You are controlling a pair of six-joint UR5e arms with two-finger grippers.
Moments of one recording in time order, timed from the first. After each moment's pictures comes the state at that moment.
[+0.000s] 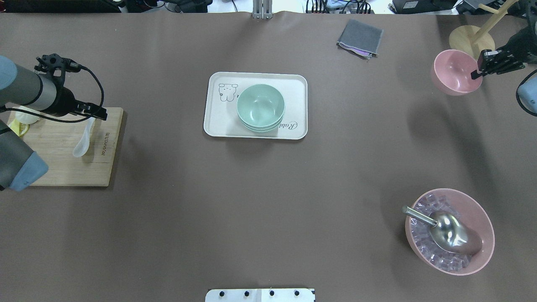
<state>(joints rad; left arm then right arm) -0.93 -1.78 -1.52 -2.18 -2.04 -0.74 1.30 -1.22 1.25 -1.06 2.47 0.63</state>
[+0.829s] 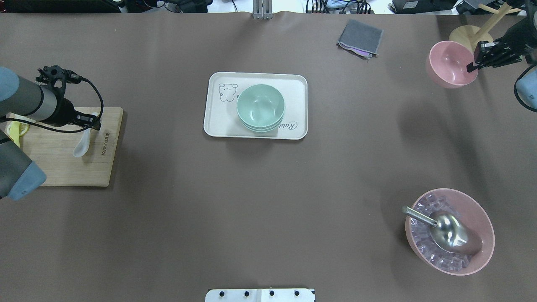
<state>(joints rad) -0.91 -1.76 -1.52 -2.18 -2.04 -0.74 1.30 -1.22 1.28 -1.07 2.47 0.66</state>
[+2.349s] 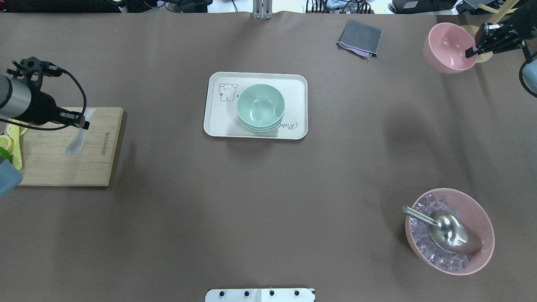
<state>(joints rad) -0.98 -1.69 -1.72 -2.14 -2.16 -0.77 1.33 -1.19 1.37 -1.07 2.54 0.76</state>
